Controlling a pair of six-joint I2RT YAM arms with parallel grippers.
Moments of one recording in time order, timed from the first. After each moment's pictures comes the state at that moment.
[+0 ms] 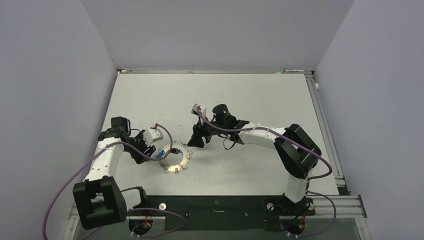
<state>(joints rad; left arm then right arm) 0.18 1.16 0.76 -0.93 0.45 1.10 0.78 1.80 1.07 0.22 -0.69 0.12</state>
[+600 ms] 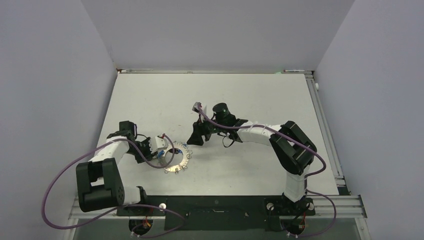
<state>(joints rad) 0.17 1.34 0.65 -0.73 0.45 1.37 0.76 1.86 1.10 0.27 -0.72 0.19</state>
